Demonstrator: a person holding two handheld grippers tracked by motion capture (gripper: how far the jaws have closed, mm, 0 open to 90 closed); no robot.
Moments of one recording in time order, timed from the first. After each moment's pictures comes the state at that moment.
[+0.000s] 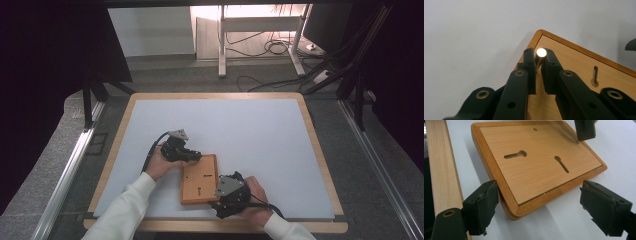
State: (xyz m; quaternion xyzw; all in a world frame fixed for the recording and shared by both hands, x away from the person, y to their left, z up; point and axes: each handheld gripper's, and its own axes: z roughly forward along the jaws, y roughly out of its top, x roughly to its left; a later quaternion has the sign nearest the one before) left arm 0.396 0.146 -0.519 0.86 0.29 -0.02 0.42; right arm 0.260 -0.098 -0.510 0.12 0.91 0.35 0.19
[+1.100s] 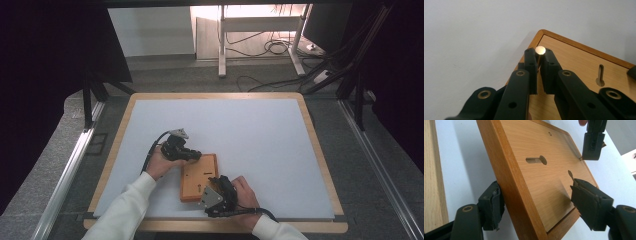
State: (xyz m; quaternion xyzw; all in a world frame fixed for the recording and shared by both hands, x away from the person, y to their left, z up) left arm 0.396 0.144 -0.518 0.85 0.31 -0.01 0.41; right arm 0.245 -0.065 -0.520 0.04 0.91 0.29 0.30
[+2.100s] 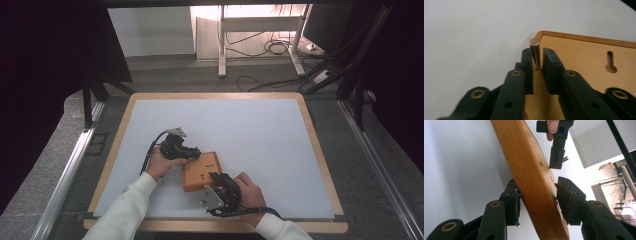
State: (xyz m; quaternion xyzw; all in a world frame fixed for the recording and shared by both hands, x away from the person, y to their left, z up) left arm 0.402 0.154 -0.522 0.83 0.34 -0.03 0.44; right arm 0.242 -0.069 -0.492 -0.01 0.88 0.27 0.39
